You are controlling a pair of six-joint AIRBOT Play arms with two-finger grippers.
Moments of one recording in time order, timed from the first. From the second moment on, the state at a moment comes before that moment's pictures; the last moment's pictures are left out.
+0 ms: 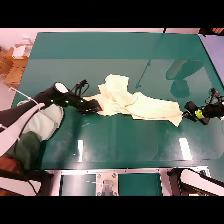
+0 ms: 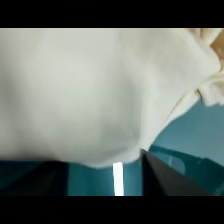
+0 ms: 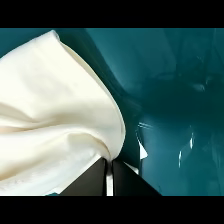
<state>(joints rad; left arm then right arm) -0.29 -1.62 1.06 0.71 -0.89 -1.28 -0.51 -1.23 0.81 -1.22 1.00 1.58</state>
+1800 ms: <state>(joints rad) -0.33 -1.15 1.91 1.39 -0.88 -1.45 -0.51 -0.76 1.41 -0.73 1.04 1.32</state>
